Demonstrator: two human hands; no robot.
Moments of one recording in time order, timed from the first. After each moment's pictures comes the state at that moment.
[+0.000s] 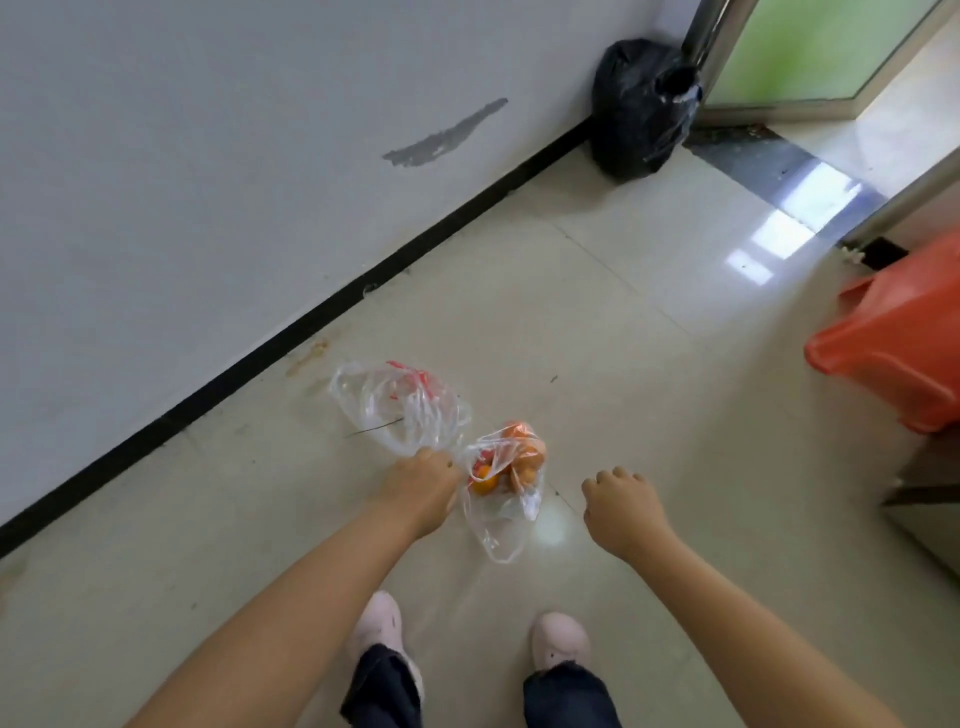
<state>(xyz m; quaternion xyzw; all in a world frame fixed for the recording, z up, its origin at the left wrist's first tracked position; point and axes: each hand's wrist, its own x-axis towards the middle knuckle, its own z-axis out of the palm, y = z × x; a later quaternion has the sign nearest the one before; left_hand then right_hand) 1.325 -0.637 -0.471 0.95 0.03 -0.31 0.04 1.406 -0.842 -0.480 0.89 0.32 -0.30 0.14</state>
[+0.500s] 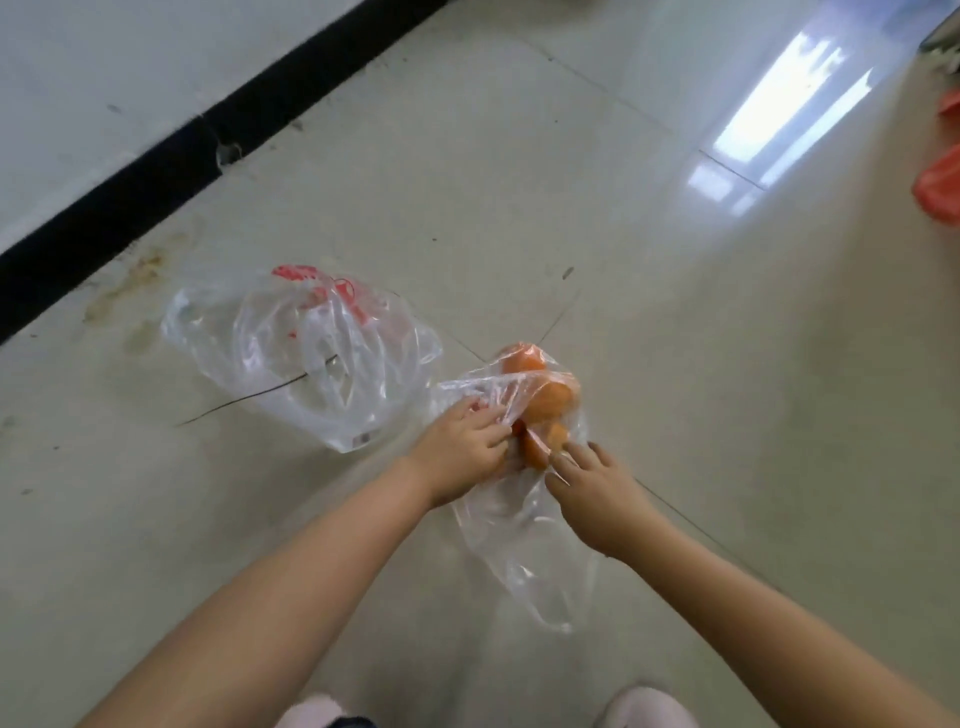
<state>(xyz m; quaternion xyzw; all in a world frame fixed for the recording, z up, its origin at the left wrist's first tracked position) 1.386 -0.609 -0.901 0.95 -0.32 -0.04 0.04 1.400 -0.793 -0.877 0.86 0.40 -0.28 0.14</state>
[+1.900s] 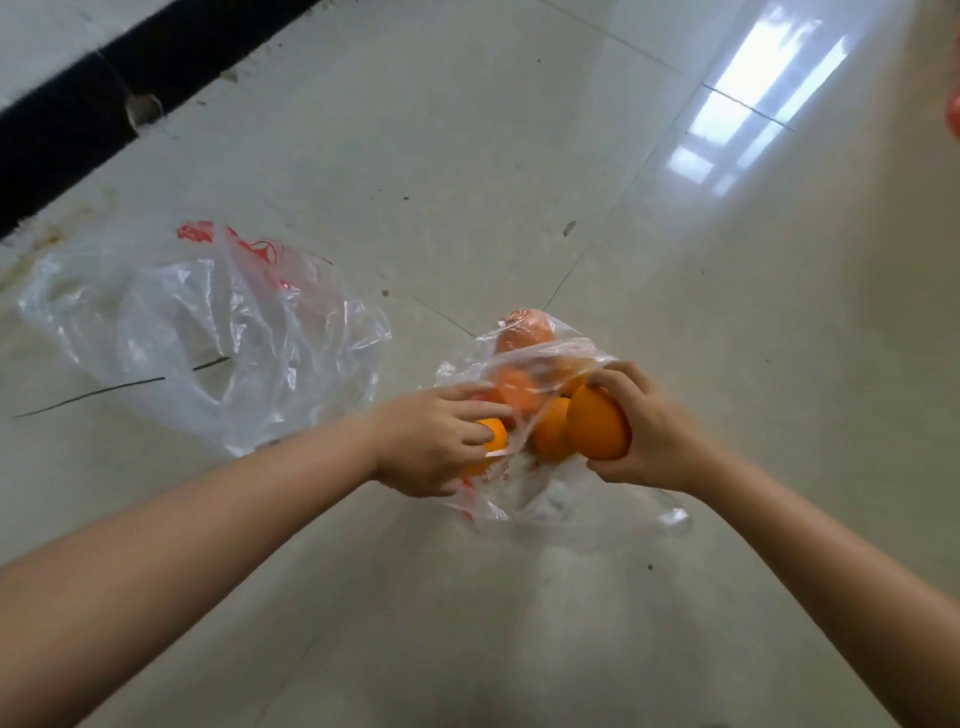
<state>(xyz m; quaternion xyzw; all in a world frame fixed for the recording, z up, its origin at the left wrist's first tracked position) 1.413 -0.573 -0.995 0.85 -0.52 0.03 -0.03 1.444 -0.815 -0.958 0.92 0.23 -0.22 -0.21</state>
